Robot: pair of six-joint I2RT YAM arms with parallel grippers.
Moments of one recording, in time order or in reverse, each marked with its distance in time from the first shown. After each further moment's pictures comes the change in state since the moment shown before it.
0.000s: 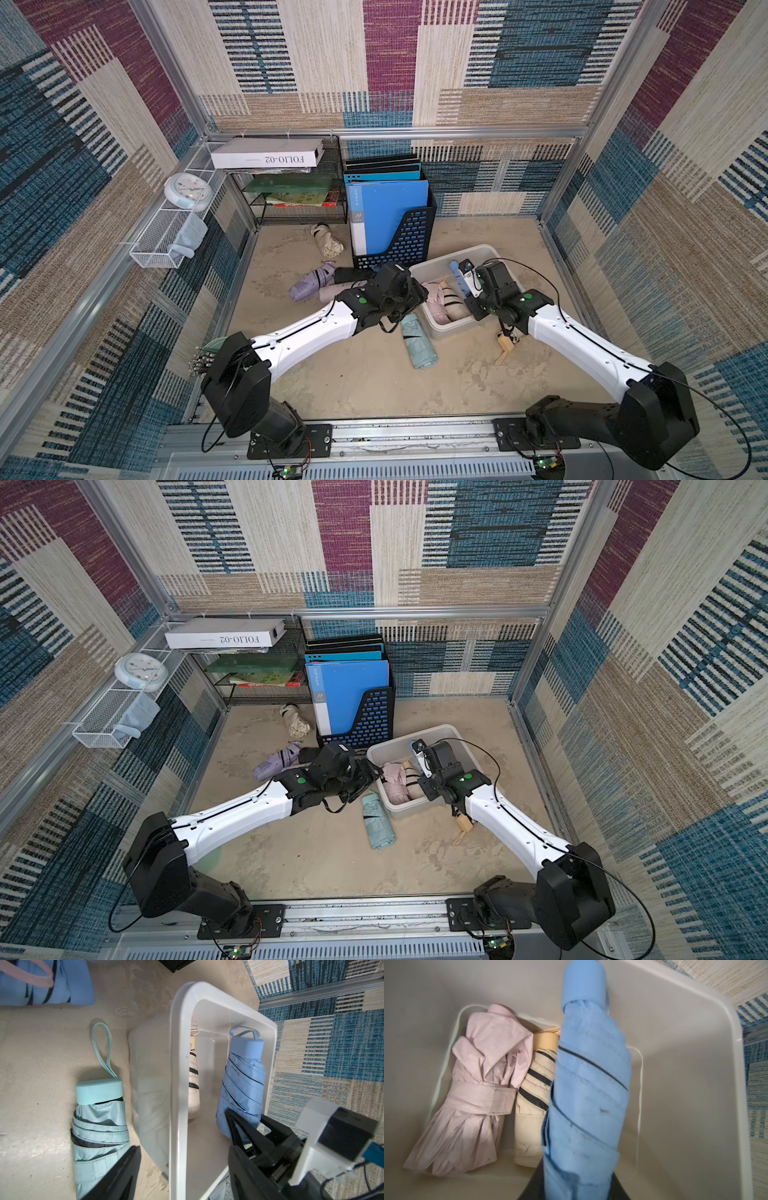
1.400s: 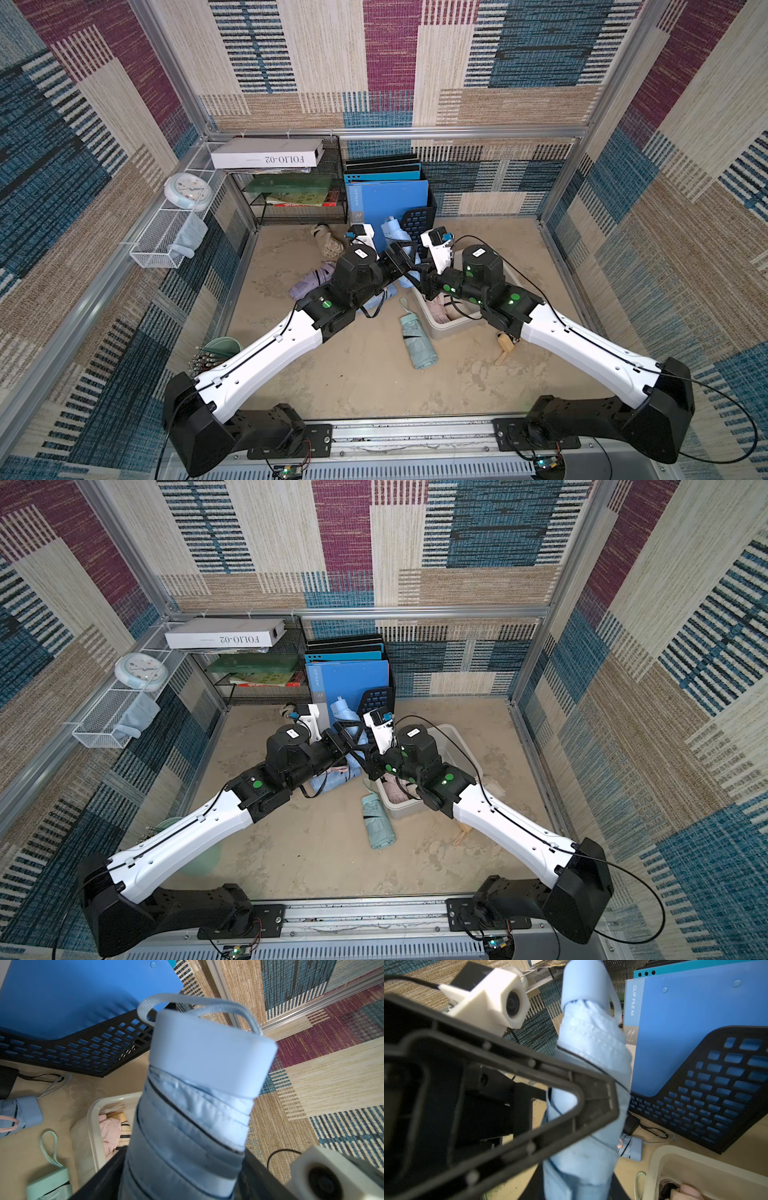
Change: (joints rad) left arm 0.047 -0.256 0.018 0.223 -0.151 0.192; right arm 0.282 0.005 0.201 0.446 -0.400 0.465
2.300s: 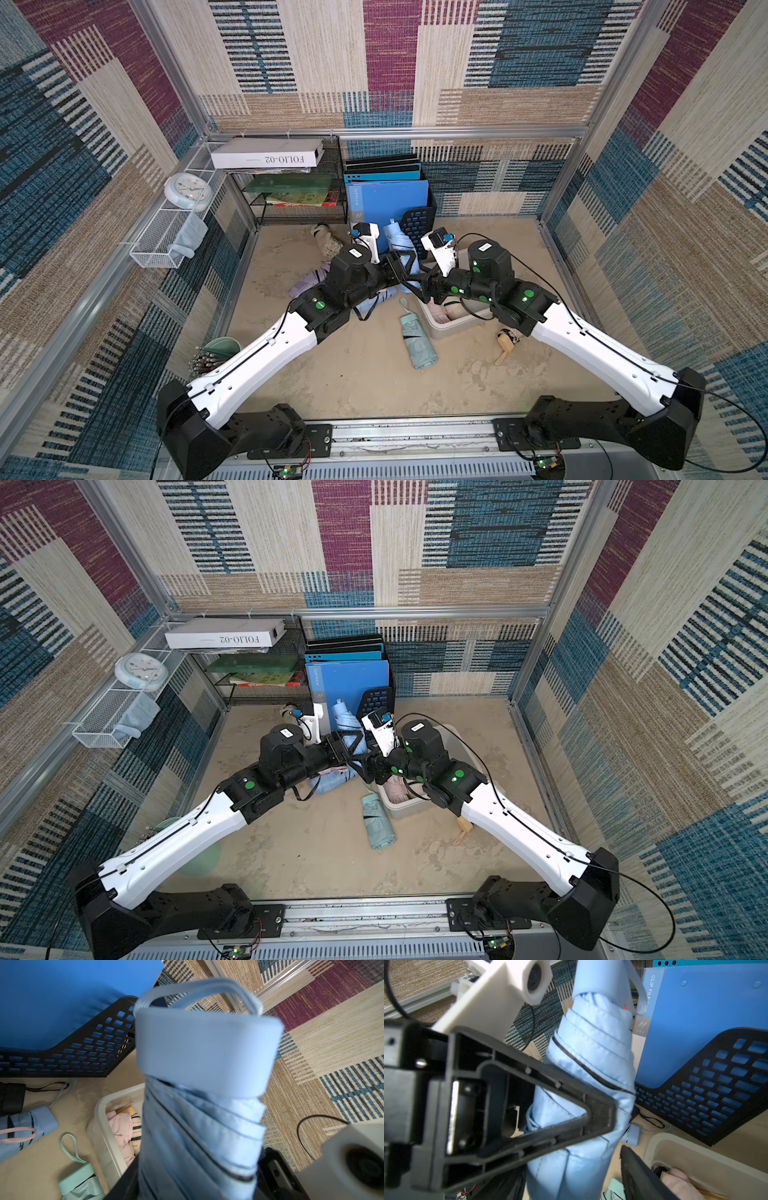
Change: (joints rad) left arm 0.018 -0.029 0.000 -0.068 0.102 0.196; right arm -0.003 -0.026 0.087 -0.201 -0.078 -0.106
